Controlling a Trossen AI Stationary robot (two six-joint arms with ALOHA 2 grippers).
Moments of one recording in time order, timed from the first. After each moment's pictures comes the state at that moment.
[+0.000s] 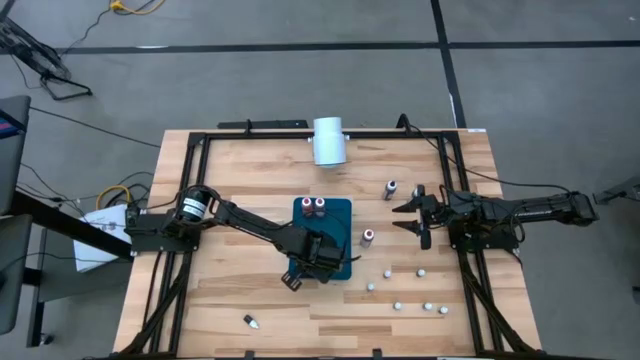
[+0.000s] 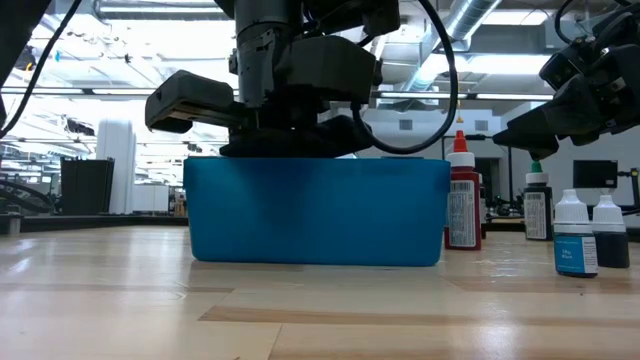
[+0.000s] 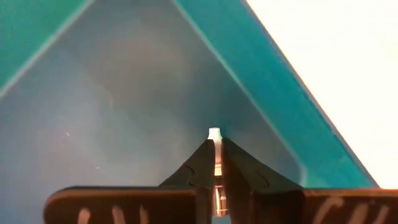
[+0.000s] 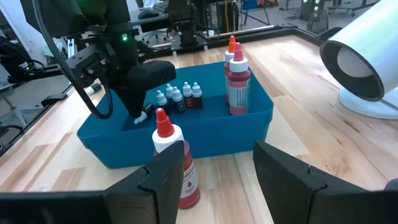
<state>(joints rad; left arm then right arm) -0.25 2.13 1.60 -0.84 0.02 0.48 0.02 0.27 0.01 0.03 0.03 0.11</state>
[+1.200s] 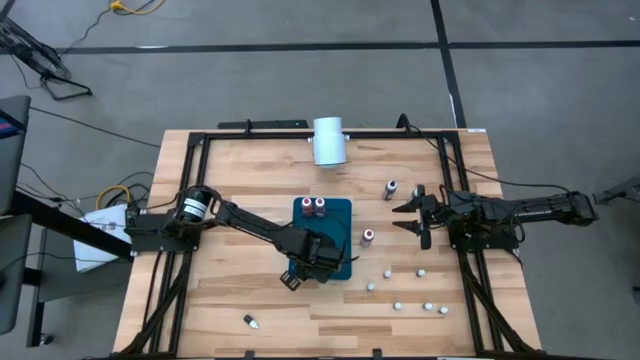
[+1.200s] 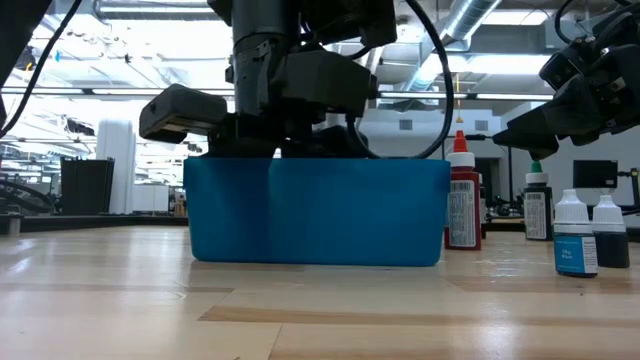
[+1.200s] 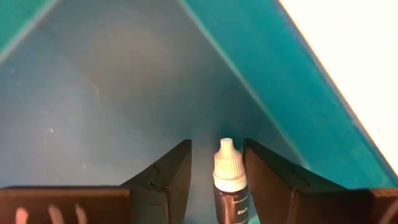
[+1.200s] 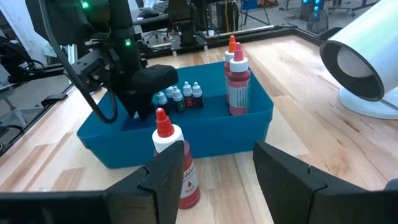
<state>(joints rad) -0.25 2.13 1.58 -0.83 0.02 0.48 0.02 0.27 0.01 0.03 0.03 0.11</state>
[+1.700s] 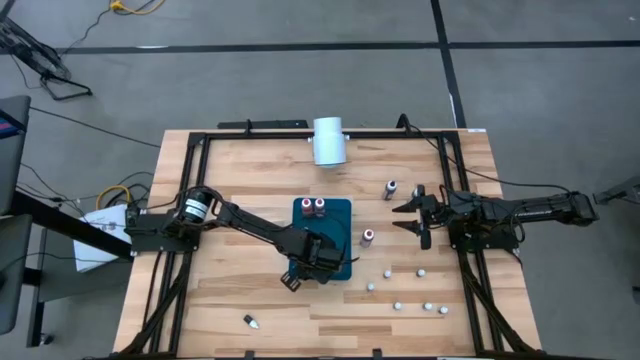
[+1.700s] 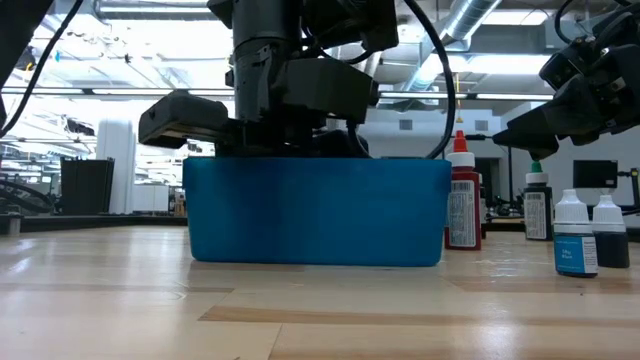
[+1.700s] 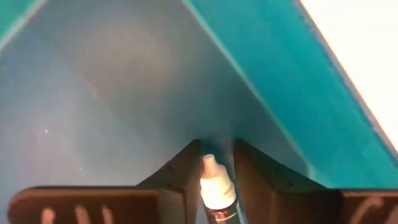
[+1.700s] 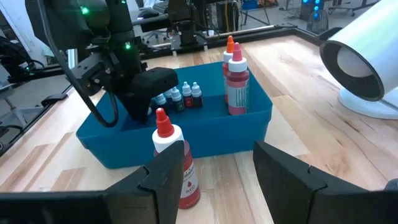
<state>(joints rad) -0.25 2.15 1.58 -0.82 0.00 0.47 0.02 0.27 0.01 0.03 0.03 0.11</state>
